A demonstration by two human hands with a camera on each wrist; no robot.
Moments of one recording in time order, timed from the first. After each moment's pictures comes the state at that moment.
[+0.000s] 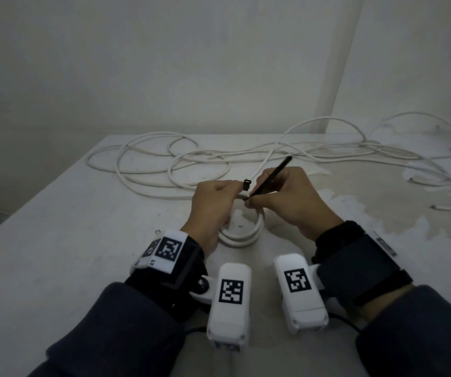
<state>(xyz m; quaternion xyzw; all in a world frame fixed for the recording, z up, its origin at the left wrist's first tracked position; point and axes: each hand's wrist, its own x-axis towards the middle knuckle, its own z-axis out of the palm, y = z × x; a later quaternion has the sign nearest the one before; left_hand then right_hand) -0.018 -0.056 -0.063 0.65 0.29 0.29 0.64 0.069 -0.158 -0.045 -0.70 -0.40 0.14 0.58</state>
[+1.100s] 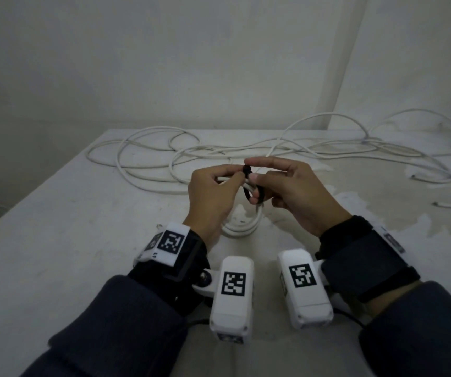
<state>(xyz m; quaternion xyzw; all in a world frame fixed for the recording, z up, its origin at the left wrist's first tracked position) -0.016 -0.051 -0.066 0.66 0.23 0.40 0.59 0.065 -0.162 -0.039 -0.65 -0.36 0.23 0.63</state>
